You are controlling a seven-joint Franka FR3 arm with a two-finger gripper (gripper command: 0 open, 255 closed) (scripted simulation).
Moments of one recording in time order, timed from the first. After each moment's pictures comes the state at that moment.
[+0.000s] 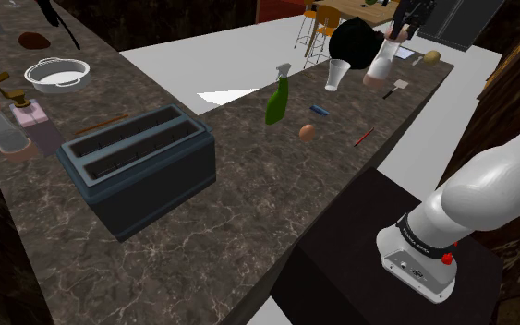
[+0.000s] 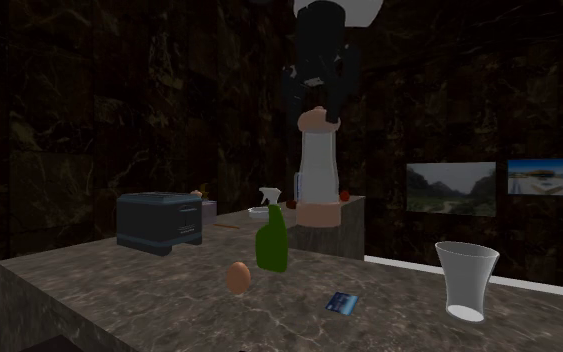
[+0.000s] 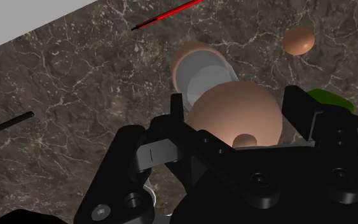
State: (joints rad) arm -0.07 -0.18 -0.51 -1.79 -0.03 1.56 -0.36
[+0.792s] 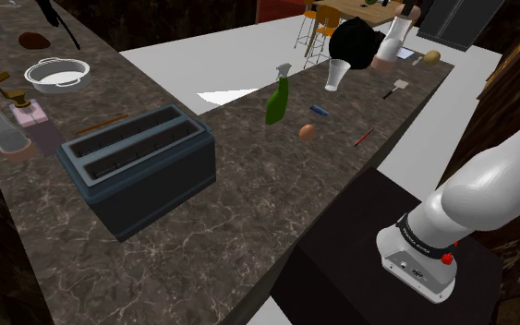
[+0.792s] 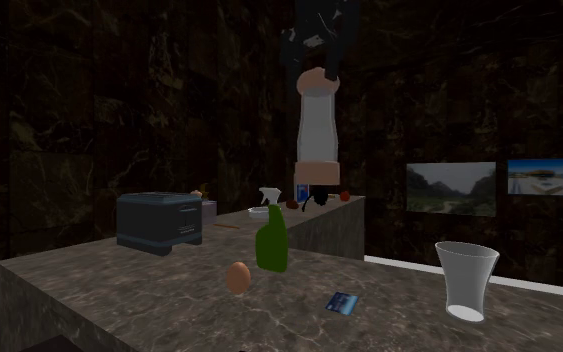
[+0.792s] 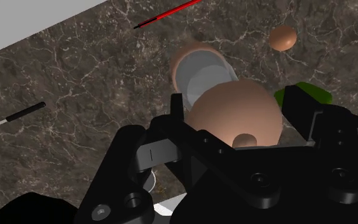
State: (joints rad) arm -0.07 -0.13 -0.51 -1.57 0.00 1.39 -0.38
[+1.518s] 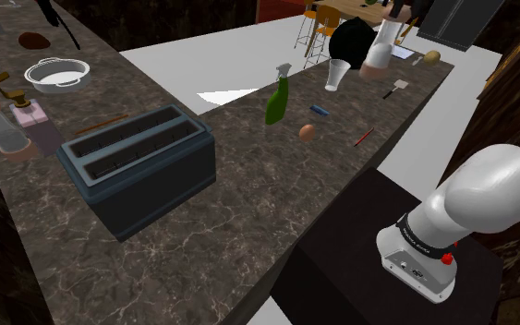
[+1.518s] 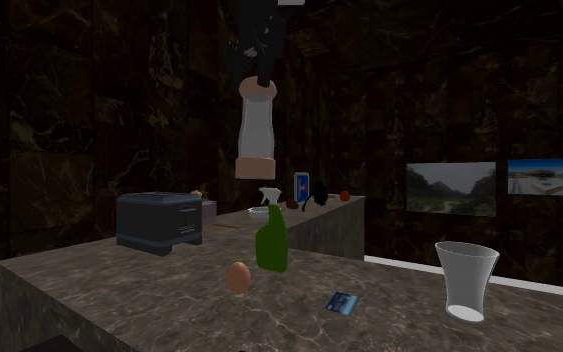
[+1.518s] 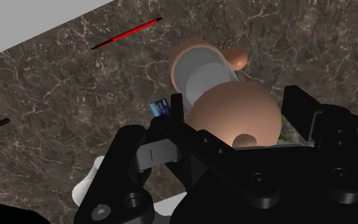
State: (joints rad) arm 0.00 -0.36 -0.34 -1.78 -0.04 1.39 -0.12
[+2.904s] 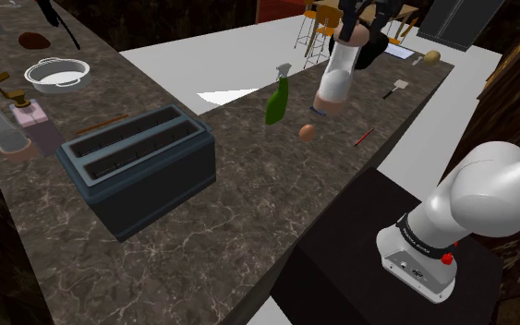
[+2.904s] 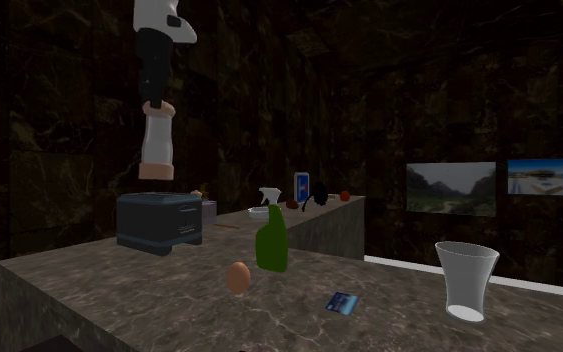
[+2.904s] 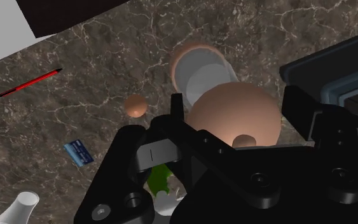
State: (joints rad) arm 0.12 -0.56 0.08 -1.99 0.13 1.42 0.41
